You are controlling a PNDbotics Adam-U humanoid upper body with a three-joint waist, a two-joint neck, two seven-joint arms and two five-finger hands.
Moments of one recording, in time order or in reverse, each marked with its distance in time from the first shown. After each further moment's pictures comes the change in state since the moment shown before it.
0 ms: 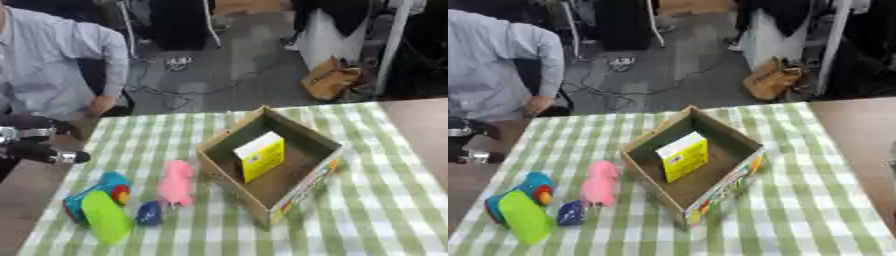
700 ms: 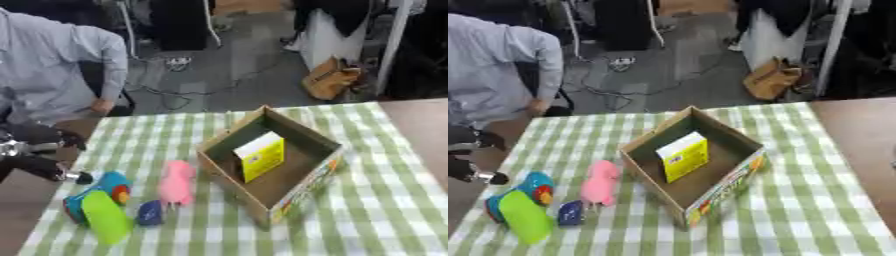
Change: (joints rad) left arm 0.030 -0.018 -0.032 0.043 -0.217 -0.054 0.118; right arm 0.000 0.000 0.000 0.000 -0.003 -0.004 -0.005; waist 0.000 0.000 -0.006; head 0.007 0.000
